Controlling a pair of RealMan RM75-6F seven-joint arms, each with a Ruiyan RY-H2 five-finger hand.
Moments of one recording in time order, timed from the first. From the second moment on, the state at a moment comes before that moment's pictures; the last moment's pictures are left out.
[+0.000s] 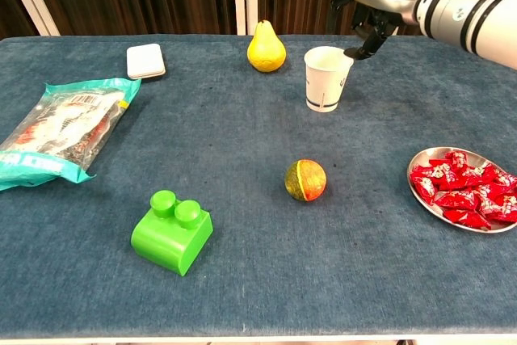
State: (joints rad) left arm -0.04 -1.19 -0.05 -1.47 1.42 1.48 0.00; right arm 0.88 -1.57 0.30 -1.20 -1.15 0.81 -0.26
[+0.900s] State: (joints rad) left arm -0.04 -1.20 -0.05 -1.46 1.44 1.49 -0.01; right arm 0.56 -1.32 -0.02 -1.63 -1.30 0.97 -0.32
